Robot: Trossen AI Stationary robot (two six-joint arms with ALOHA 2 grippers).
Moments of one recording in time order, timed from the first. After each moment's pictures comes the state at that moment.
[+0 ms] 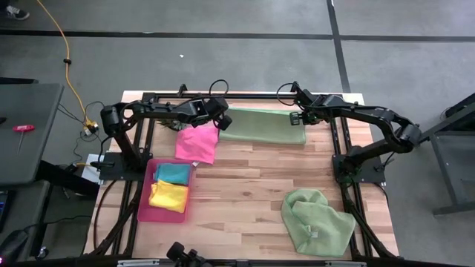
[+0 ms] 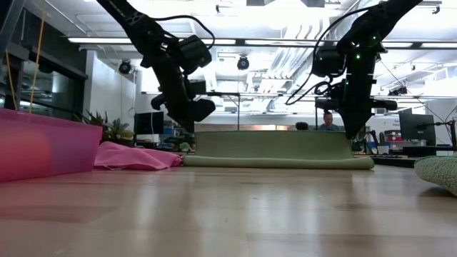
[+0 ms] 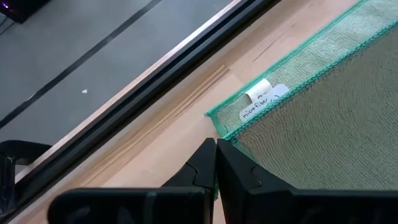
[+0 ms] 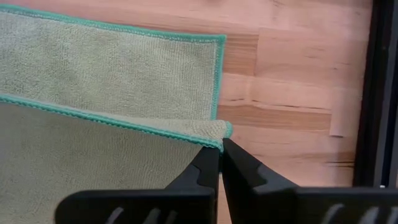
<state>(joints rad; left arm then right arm) 0.57 1.74 1.06 -0.27 -0.51 -0.22 -0.73 1.37 0.84 -0.79 0.24 0.69</state>
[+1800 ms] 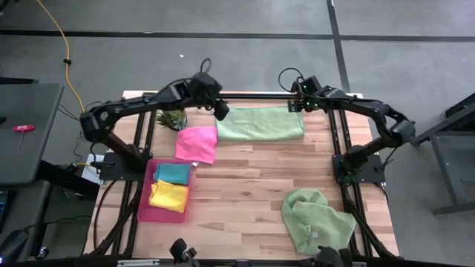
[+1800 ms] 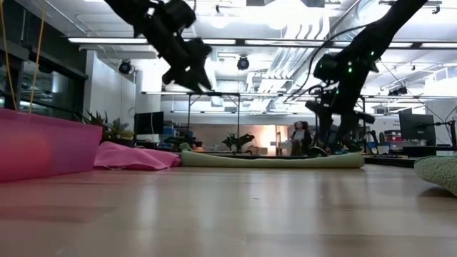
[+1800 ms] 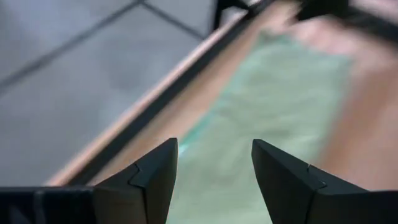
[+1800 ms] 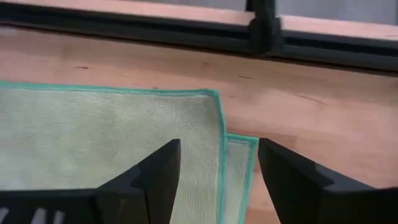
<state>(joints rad) 0.66 1.52 1.16 -0.32 -0.04 -0.11 -0.92 1.47 0.84 -0.41 0.07 0.46</state>
